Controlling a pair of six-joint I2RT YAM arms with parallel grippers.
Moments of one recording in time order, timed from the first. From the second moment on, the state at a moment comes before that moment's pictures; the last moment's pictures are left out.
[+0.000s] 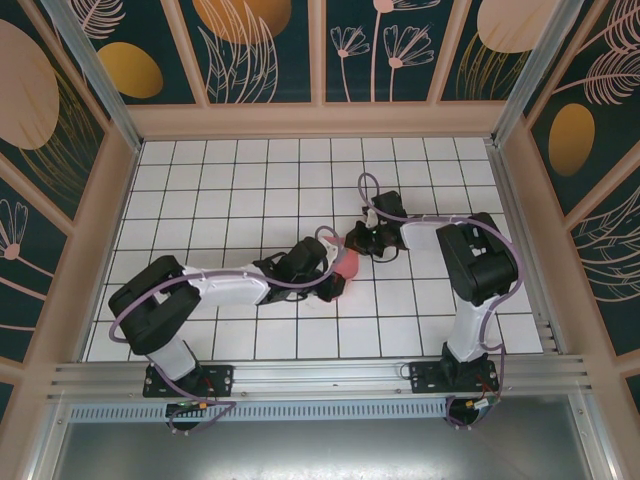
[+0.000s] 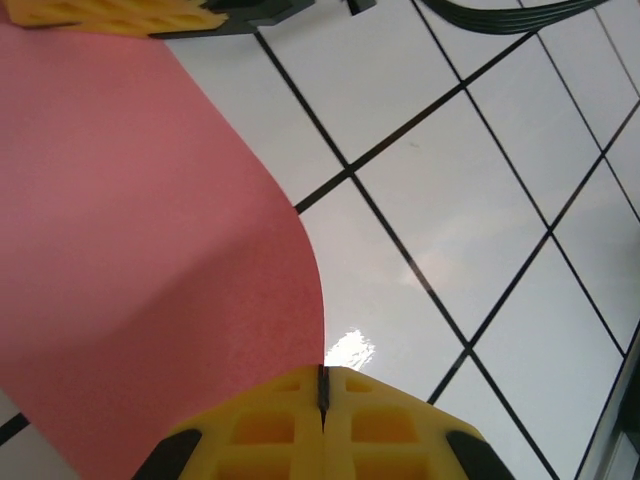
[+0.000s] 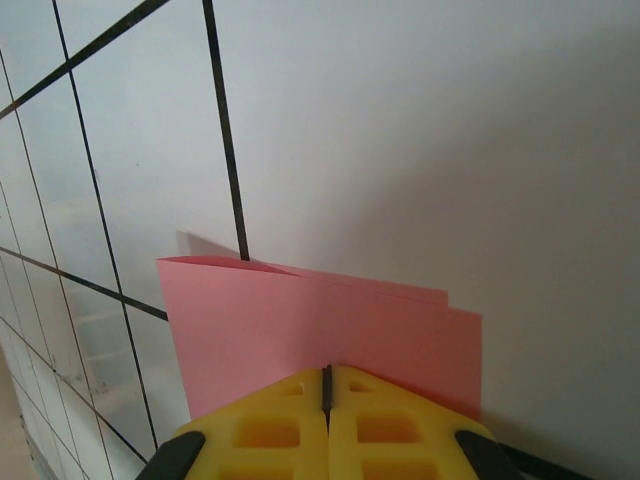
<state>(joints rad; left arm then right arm) -0.93 1.66 0.80 0.09 0.25 -0.53 0.42 1.88 0.95 -0.08 -0.52 0.69</state>
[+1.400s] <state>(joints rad) -0.87 1.78 0.91 -0.09 0.05 -0.51 0.43 1.88 0.96 -0.09 -0.50 0.65</state>
